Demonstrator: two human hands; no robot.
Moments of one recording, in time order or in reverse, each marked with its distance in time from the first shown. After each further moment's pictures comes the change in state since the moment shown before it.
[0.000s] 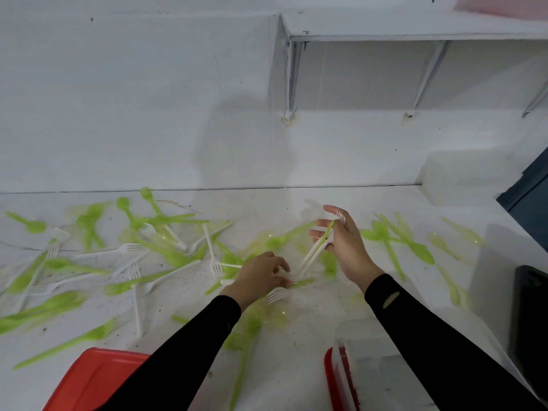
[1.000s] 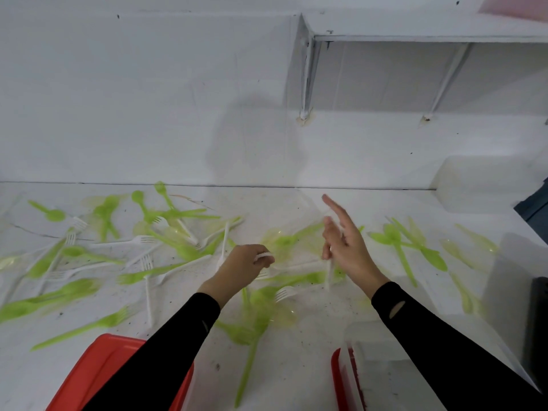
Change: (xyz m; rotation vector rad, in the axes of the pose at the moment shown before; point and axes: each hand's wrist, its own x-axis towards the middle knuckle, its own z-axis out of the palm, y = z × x) left_hand -0.028 -0.020 -0.040 -0.267 0.184 -0.115; right_hand -0.014 0.004 0.008 -0.192 -0.226 -0.364
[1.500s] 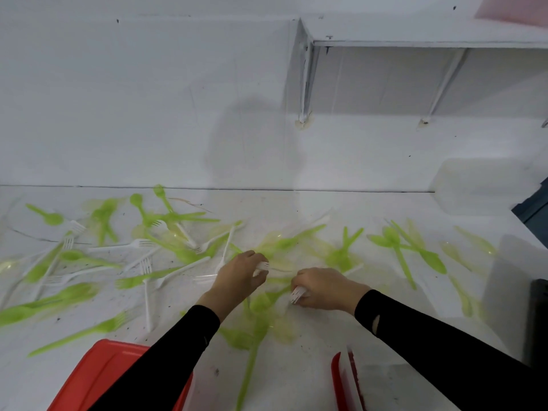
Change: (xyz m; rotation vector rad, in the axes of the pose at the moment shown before) left_hand -0.007 -0.021 0.012 0.356 0.104 0.173; right_hand -0.013 0.027 0.028 -1.129 -0.791 0.011
